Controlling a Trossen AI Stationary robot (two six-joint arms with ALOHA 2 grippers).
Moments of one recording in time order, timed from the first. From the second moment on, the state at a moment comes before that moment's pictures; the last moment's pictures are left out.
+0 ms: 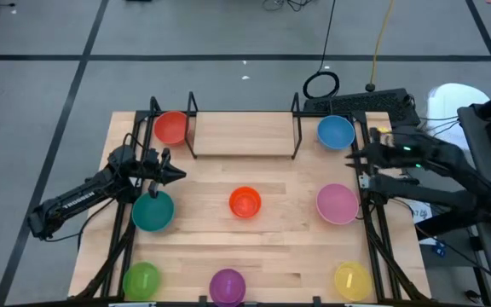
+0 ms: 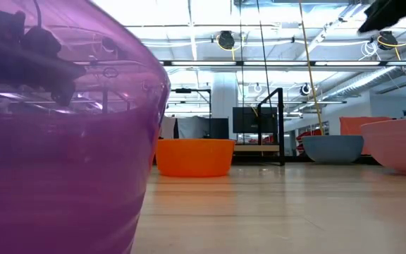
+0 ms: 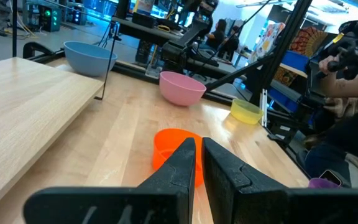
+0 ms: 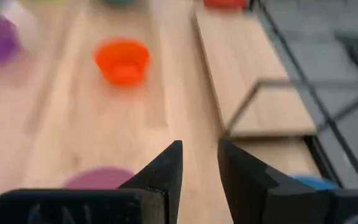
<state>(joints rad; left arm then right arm) 0.61 0.14 0.01 0.08 0.74 -0.27 -0.40 0.48 0.91 -1.11 -0.15 -0.27</state>
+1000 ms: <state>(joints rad) 0.61 0.14 0.01 0.08 0.74 -0.27 -0.40 0.94 0.68 -1.07 -0.13 -0.49</state>
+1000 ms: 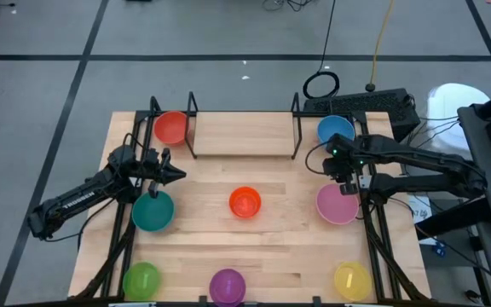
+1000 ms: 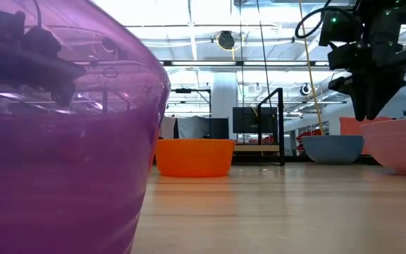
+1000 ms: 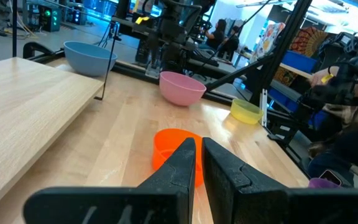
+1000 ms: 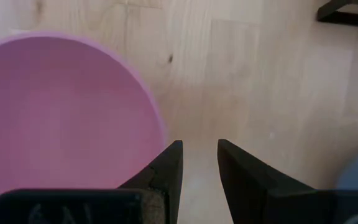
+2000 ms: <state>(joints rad) 0.61 0.14 0.01 0.08 0.74 -0.27 -0.40 1.13 0.68 -1.11 -0.22 -0.43</state>
